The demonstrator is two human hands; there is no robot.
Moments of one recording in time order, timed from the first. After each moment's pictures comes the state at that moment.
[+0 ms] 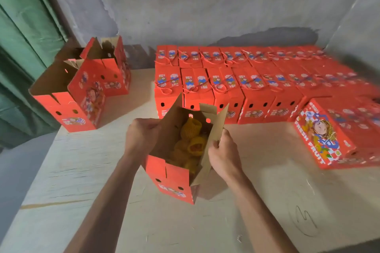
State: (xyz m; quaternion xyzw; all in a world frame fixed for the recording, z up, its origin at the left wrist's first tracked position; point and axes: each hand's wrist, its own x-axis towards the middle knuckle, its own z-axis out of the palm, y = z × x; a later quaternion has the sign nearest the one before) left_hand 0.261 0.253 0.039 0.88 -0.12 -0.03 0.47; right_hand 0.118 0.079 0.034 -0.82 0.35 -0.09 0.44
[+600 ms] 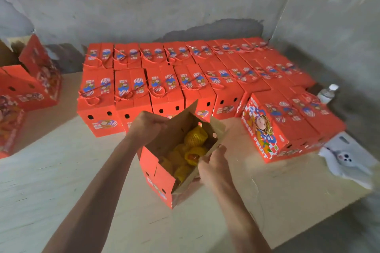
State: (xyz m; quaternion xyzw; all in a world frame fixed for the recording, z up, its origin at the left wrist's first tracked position) left_hand 0.266 0.010 0.011 0.86 -0.26 -0.17 0.41; right_hand 0.058 -0.088 0.008 -0.71 0.47 -0.04 0.53
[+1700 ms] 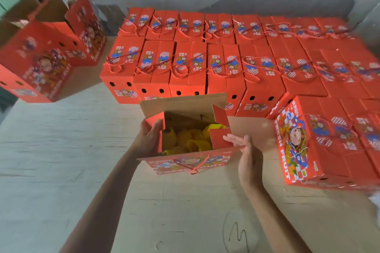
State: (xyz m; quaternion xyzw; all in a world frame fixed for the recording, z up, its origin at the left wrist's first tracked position) left_hand 0.228 0.006 -0.093 0.81 0.01 -0.21 0.55; right_hand 0.058 -0.238 -0.083 -0.73 0.25 -0.21 0.60
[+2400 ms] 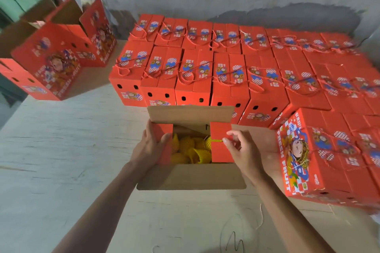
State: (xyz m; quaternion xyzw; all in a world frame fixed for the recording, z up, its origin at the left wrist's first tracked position) left_hand 0.215 0.015 -0.108 0.92 -0.05 -0.13 0.37; right_hand 0.099 -0.280 -0.102 -0.91 0.10 -0.19 0.37
